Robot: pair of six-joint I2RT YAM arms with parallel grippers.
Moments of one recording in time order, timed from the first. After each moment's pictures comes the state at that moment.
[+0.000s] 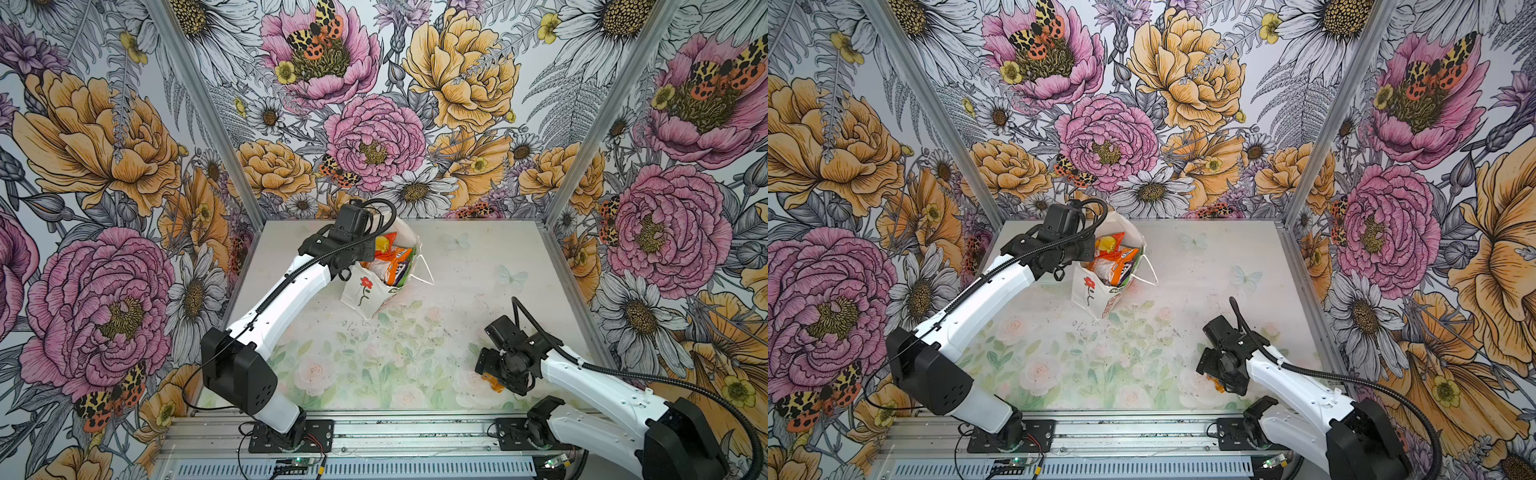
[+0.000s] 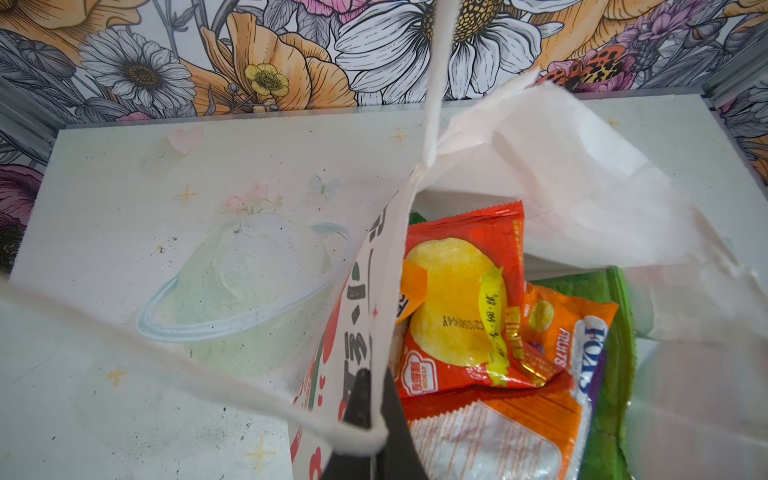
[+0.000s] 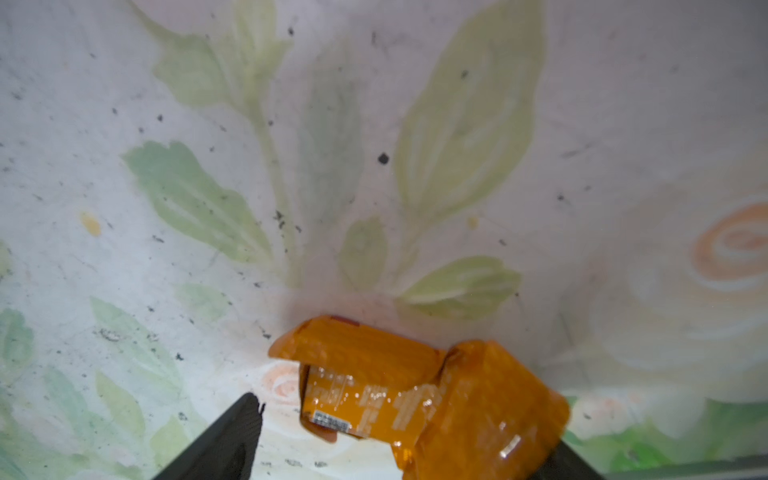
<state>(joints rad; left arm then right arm) -0.49 1.56 1.55 -0.73 -0.24 -0.29 0.53 1.05 0.51 -0.90 -0.08 0.98</state>
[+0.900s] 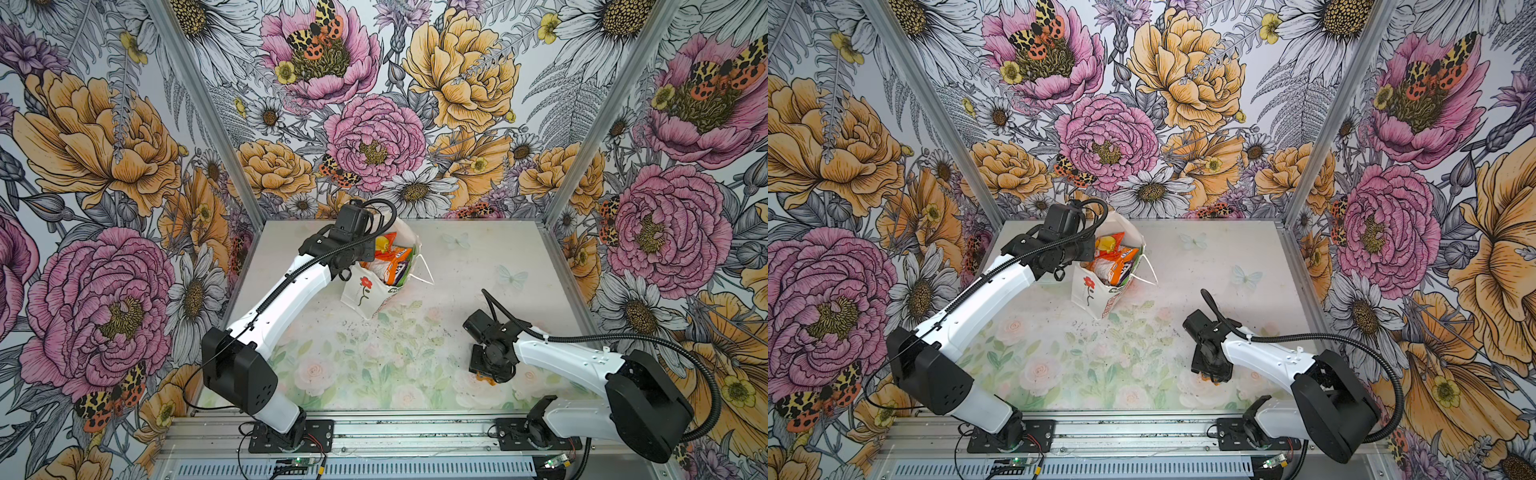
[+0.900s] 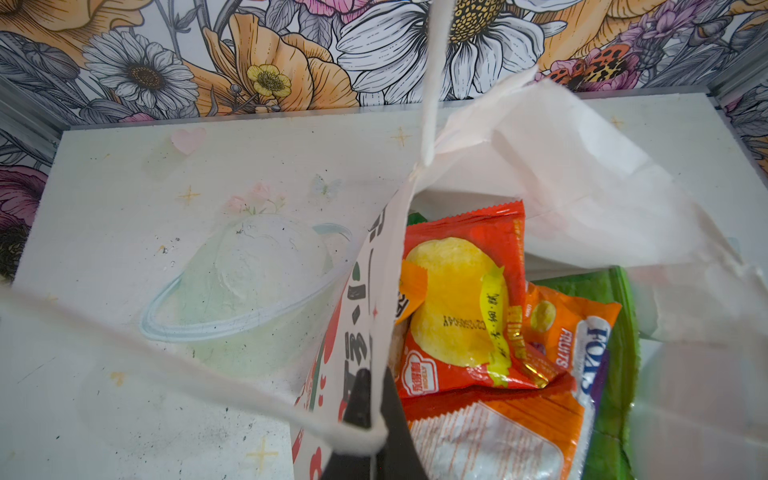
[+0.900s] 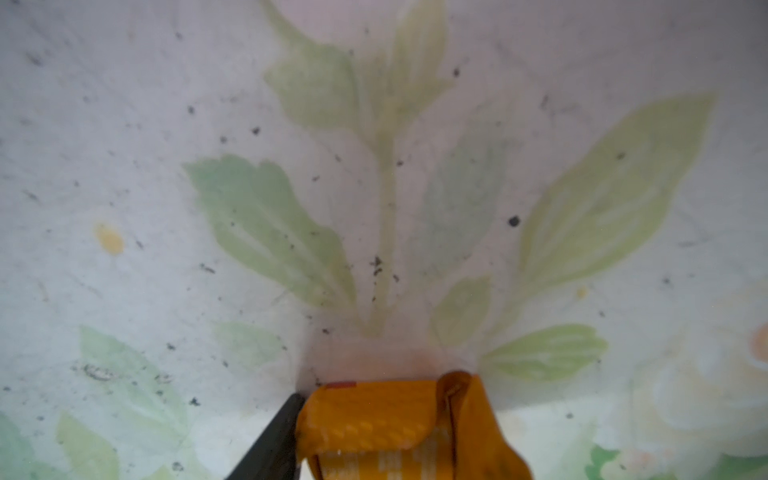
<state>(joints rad) -0.49 1.56 1.55 -0.73 -0.25 -0.28 0.63 1.29 0.62 -0.85 -0.01 0.93</state>
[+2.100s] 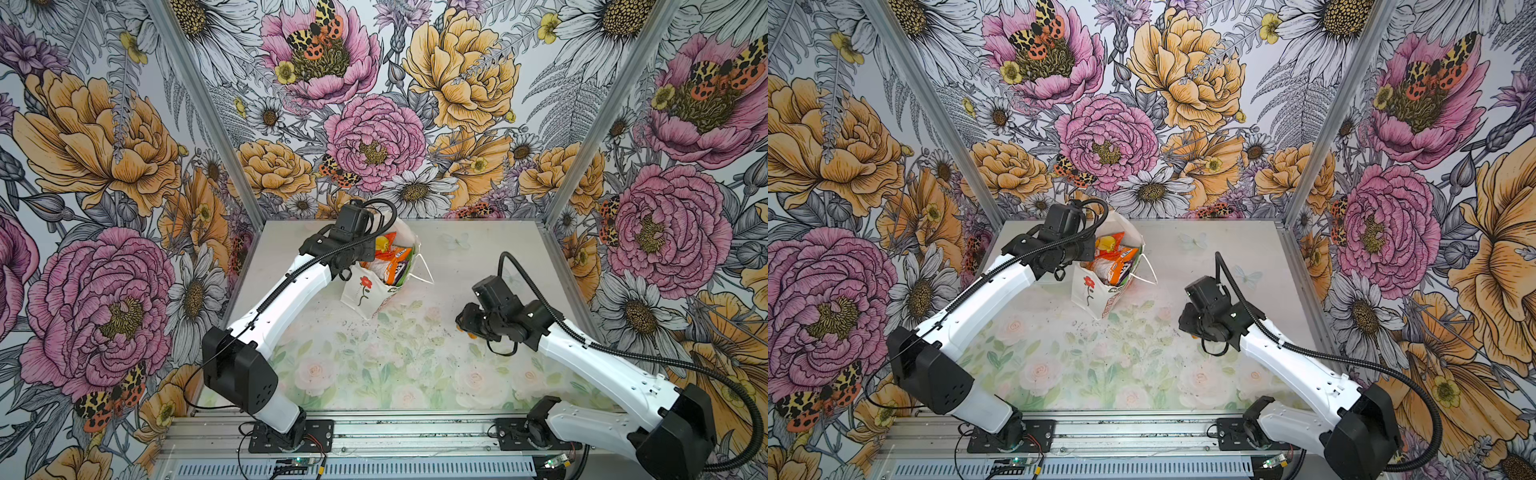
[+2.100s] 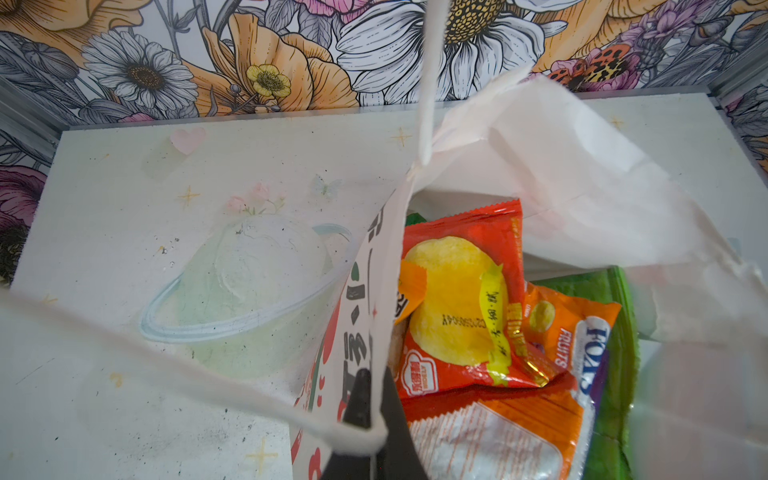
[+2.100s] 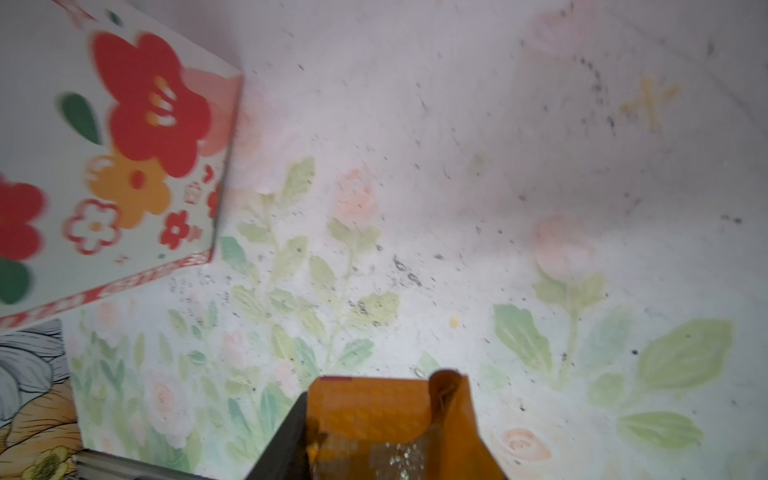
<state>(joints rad) -0.49 1.57 1.55 -0.73 -0.25 -0.28 0.60 1.15 0.98 -0.80 0.00 0.88</state>
